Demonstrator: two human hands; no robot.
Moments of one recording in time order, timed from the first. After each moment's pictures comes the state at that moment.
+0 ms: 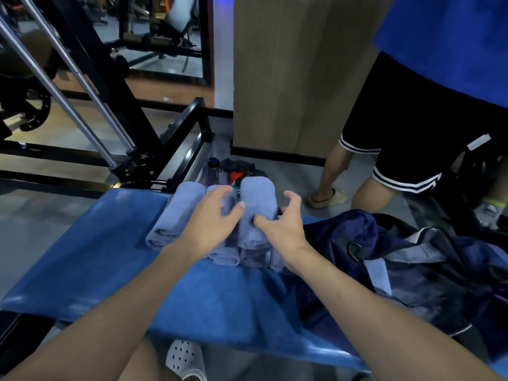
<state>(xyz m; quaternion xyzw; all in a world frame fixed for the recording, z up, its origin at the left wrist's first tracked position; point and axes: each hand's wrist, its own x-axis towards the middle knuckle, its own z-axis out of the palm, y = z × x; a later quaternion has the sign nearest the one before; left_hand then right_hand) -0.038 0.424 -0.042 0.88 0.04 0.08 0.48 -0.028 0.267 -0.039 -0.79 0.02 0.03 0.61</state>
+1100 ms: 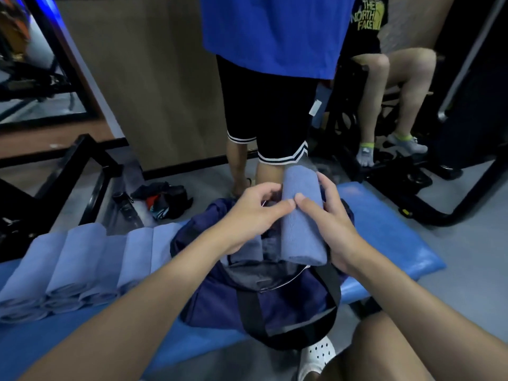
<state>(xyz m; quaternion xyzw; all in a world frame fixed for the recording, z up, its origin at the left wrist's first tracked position) -0.062 0.102 0.017 0.74 -0.21 -0.18 0.61 -0.127 -0.048 -0.004 -0.64 0.07 -0.11 0.76</state>
